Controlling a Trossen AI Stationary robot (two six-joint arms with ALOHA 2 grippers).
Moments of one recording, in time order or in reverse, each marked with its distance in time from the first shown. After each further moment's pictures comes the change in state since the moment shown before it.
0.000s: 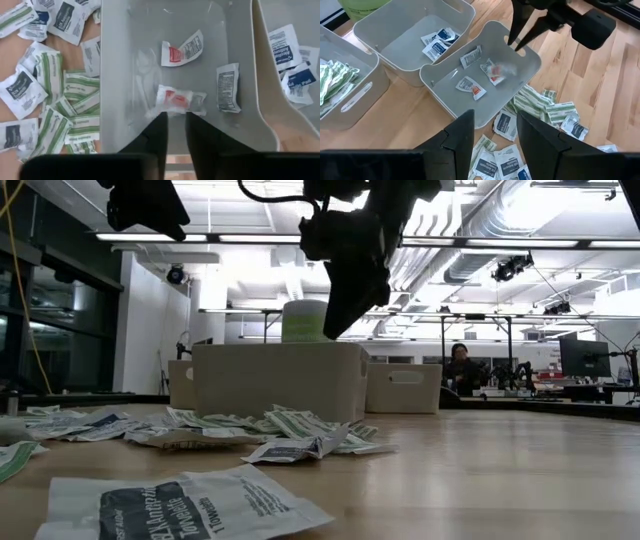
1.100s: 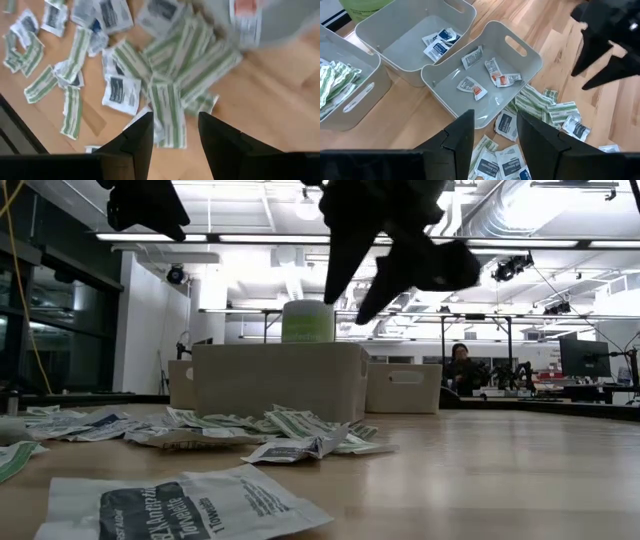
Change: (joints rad) left arm 0.000 0.000 0.000 -0.003 -0.004 0.006; right arm 0.304 0.021 0.003 0.016 0.082 0.977
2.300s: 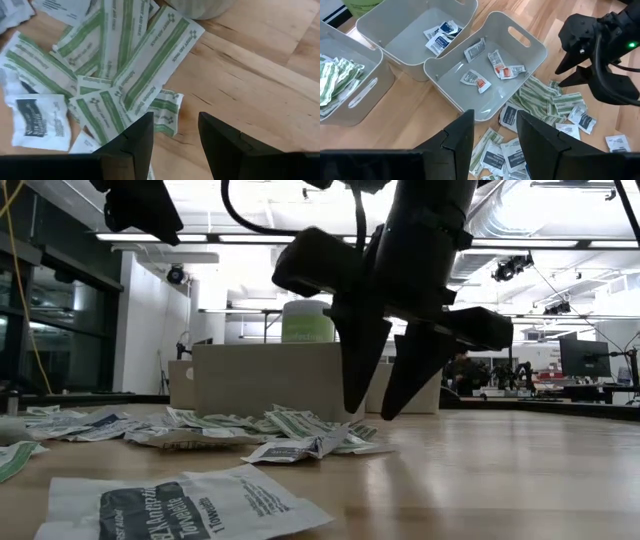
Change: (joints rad) left arm 0.000 0.000 0.000 -0.036 0.014 0.017; right arm 0.034 0.174 -0.002 -0.039 0.077 0.208
